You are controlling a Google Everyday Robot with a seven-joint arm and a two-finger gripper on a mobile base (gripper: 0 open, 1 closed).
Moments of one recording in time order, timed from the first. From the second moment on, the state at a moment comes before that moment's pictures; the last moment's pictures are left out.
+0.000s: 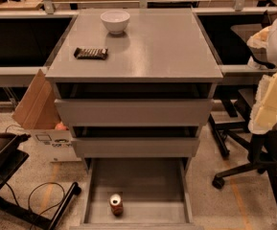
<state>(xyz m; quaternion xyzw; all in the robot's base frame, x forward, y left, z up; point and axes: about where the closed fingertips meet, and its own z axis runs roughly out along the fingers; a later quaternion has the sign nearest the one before) 0.438 -0.214 0.986 -0.60 0.78 -0.05 0.17</state>
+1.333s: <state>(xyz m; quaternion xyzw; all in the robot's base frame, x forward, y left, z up) 0.441 -0.172 0.812 -0.60 0.73 0.10 0.29</state>
